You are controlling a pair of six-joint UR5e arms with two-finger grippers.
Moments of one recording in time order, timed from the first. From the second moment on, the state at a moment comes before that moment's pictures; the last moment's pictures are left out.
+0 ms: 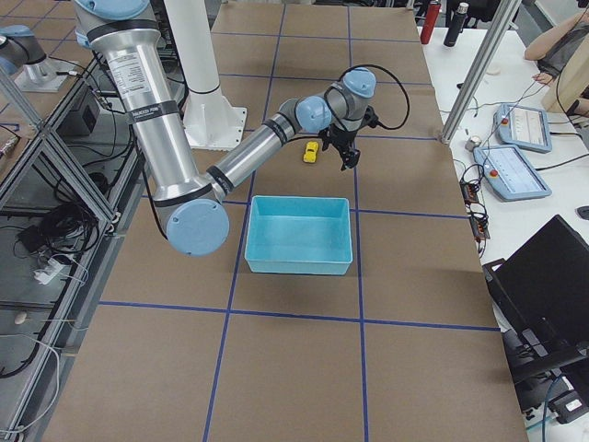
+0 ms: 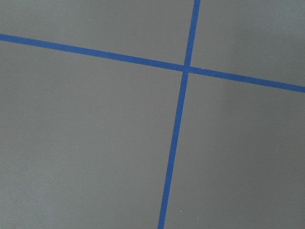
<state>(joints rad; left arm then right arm) -1.61 -1.50 -1.67 -1.49 -2.42 -0.09 1.02 -1.21 1.94 -1.82 2.38 -0.07</state>
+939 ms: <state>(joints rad) -1.61 -1.49 -1.67 -1.49 -2.42 -0.09 0.64 -1.01 1.81 -1.82 1.93 -0.27</state>
